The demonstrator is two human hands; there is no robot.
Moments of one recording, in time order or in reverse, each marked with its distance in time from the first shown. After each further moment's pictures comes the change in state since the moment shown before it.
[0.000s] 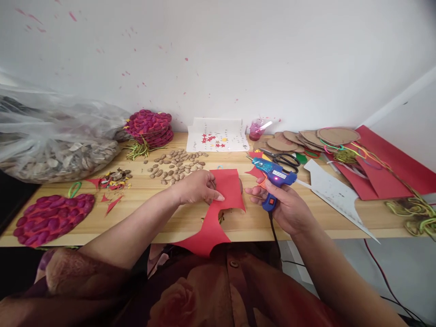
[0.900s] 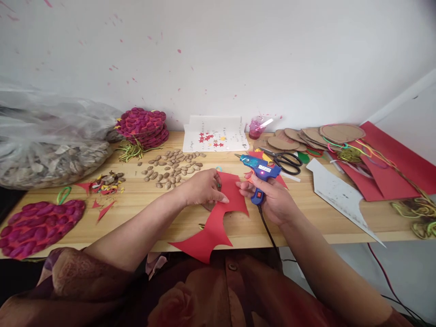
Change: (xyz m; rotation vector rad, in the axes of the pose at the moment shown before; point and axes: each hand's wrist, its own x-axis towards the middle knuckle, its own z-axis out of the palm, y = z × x) left_hand 0.019 0.004 0.007 0.016 0.042 -0.084; right_hand 0.031 0.007 0.019 0.005 0.017 0.023
